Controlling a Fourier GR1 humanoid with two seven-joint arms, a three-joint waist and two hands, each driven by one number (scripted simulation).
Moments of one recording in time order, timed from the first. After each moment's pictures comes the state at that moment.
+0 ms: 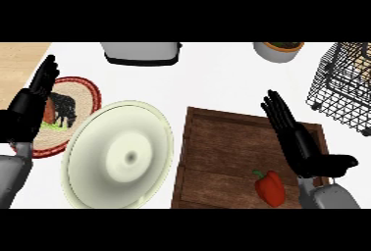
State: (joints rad) left arm -0.29 0.53 -0.08 -1.38 0.09 0.16 -0.08; right arm -0.13 -0.32 0.29 -1.51 -0.34 -0.08 -0.20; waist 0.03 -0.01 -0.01
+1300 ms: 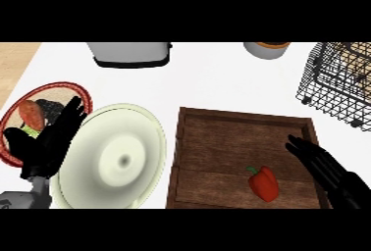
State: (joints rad) left arm -0.07 0.39 -0.09 -1.51 0.28 0.09 0.14; right arm 0.20 -0.75 0.41 -2.07 0.48 -0.25 0.13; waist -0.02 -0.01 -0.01
